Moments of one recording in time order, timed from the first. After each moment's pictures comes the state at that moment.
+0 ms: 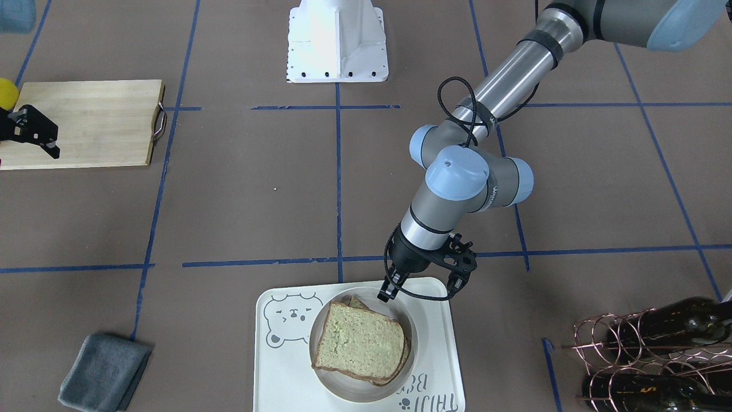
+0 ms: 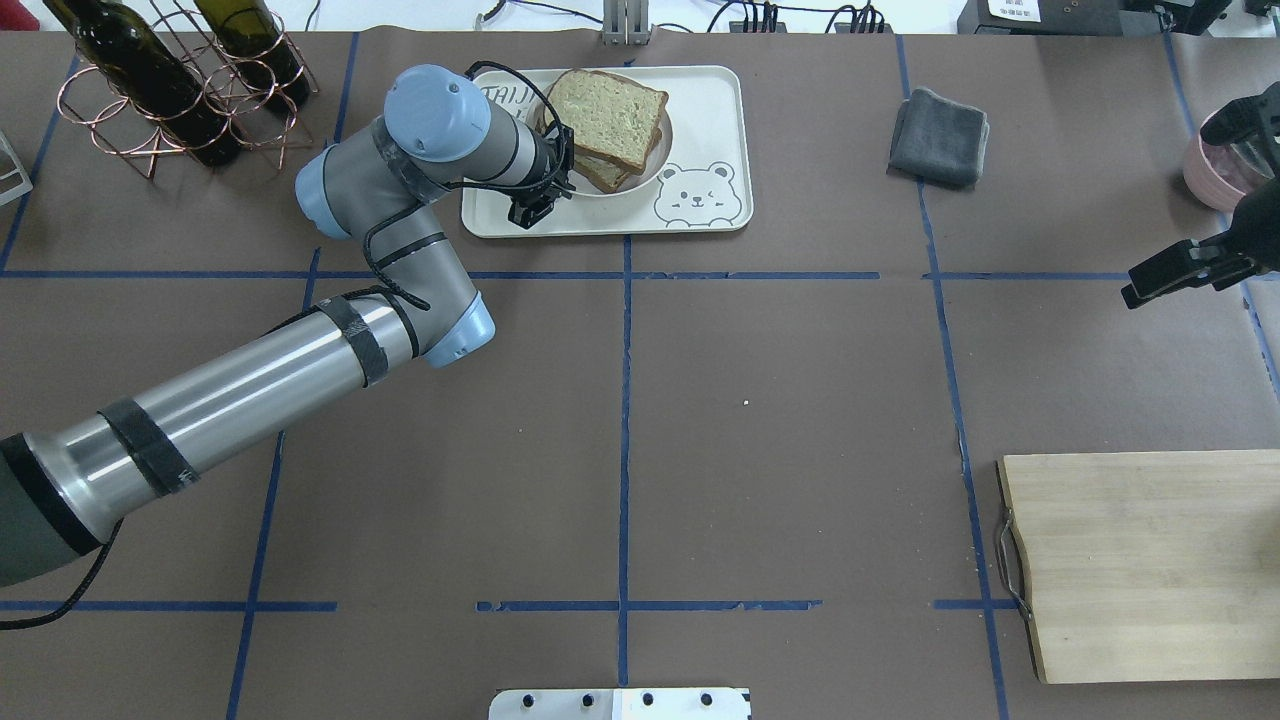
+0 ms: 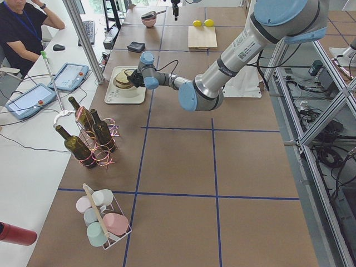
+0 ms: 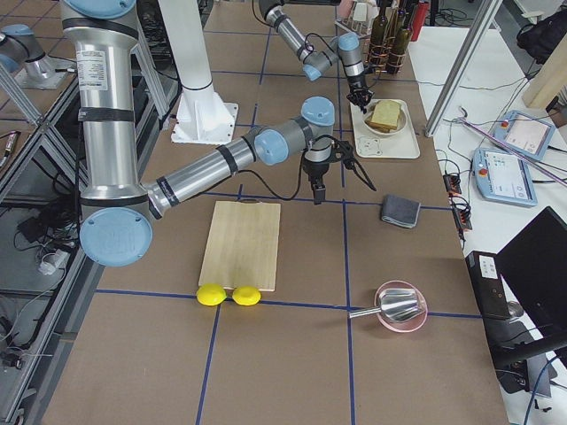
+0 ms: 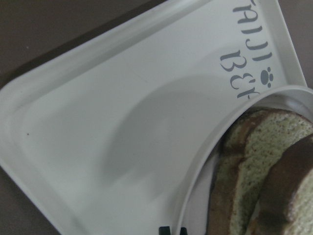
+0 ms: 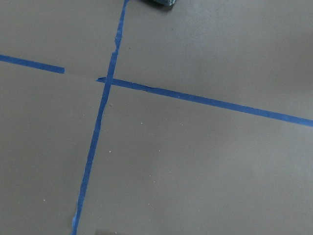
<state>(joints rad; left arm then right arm) -0.73 -2.53 -0.88 -2.42 -1.83 -2.21 1.13 -1.54 2.04 -1.60 2.23 0.43</state>
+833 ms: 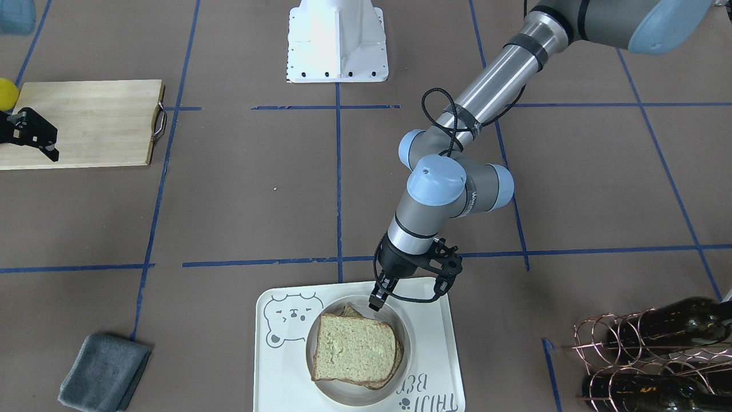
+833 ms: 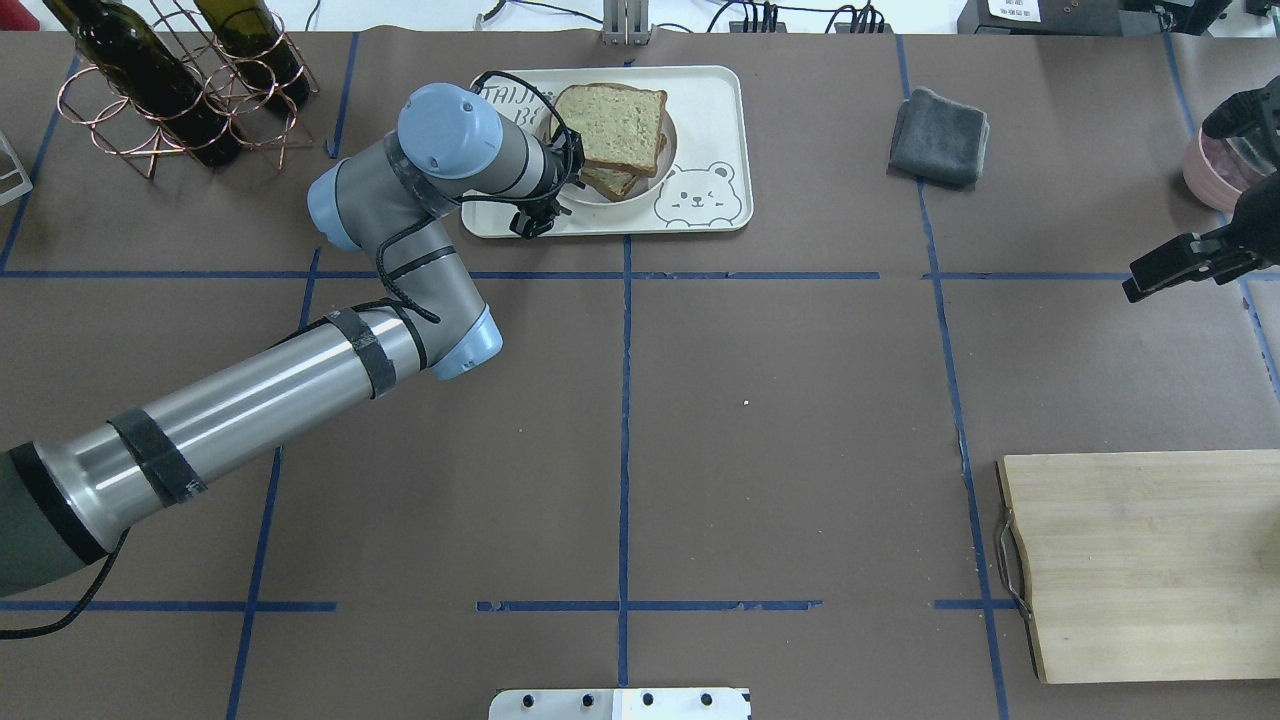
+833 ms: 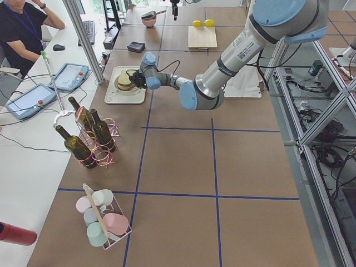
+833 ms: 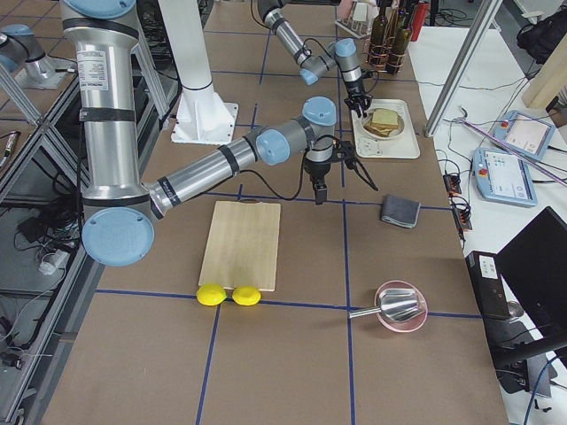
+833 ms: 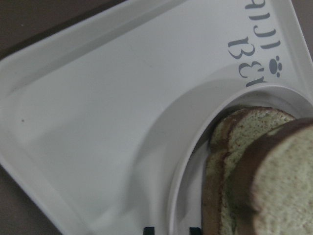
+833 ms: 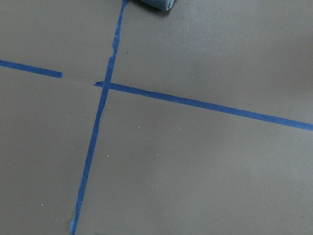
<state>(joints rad) -0.72 -2.52 -0.90 -2.41 -1.80 -2.18 1.14 -1.54 2.03 -1.60 2.22 0.43</state>
